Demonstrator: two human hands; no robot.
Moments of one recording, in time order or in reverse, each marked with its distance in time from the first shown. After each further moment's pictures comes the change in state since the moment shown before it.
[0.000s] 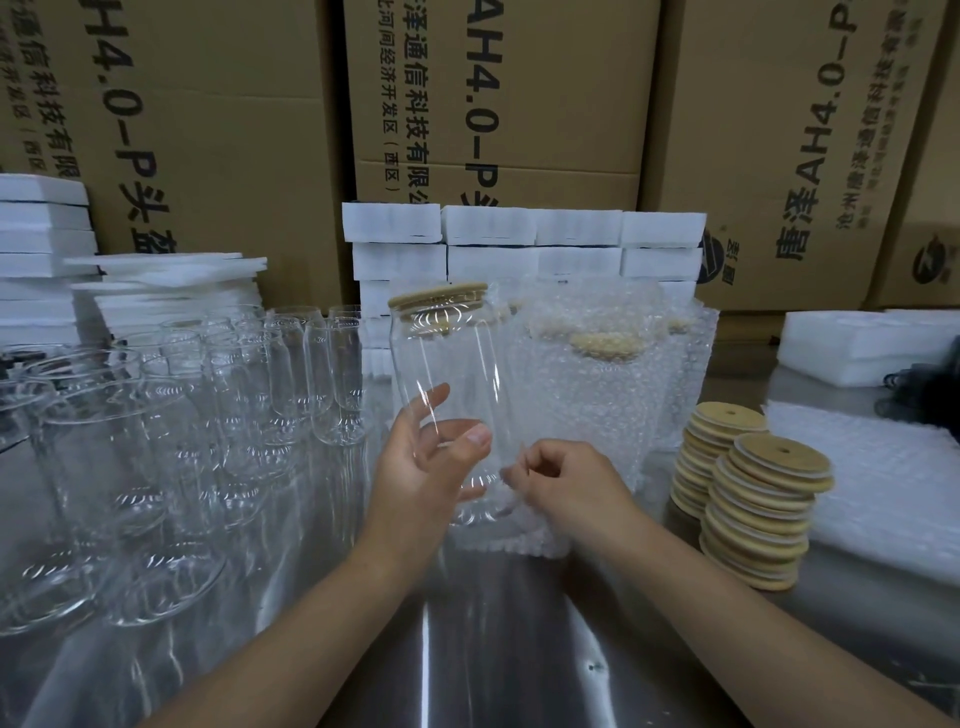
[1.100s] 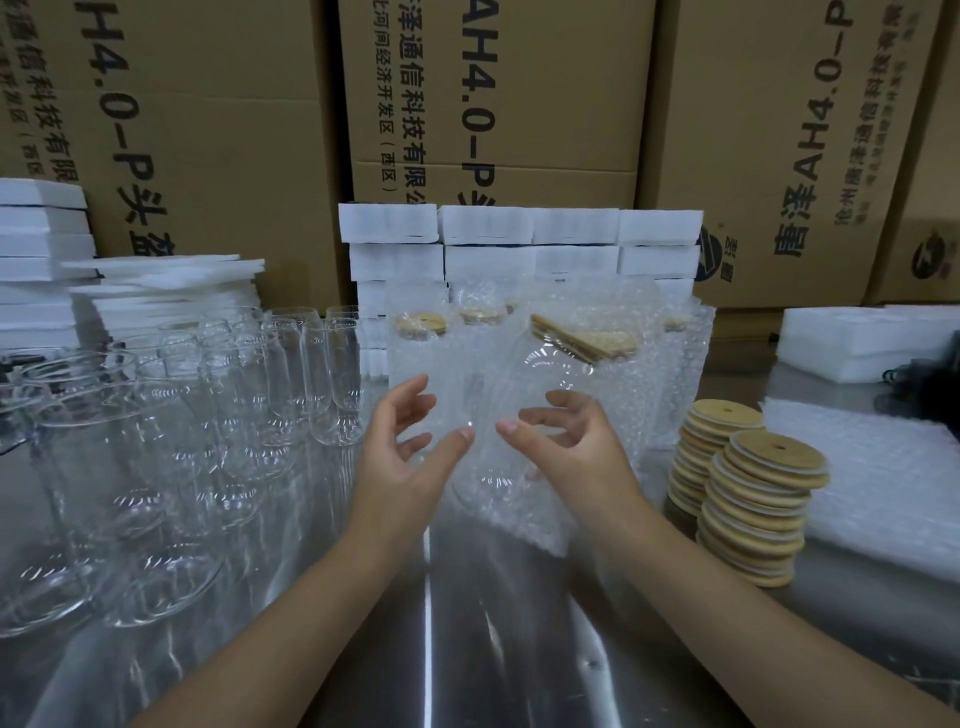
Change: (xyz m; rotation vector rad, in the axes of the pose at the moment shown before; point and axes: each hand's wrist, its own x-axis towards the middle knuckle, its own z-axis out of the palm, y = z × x) left_hand 0.009 -0.006 -0.009 0.203 0.108 0.133; right_hand 0.002 -0.008 -0.003 0.445 0.131 -0.051
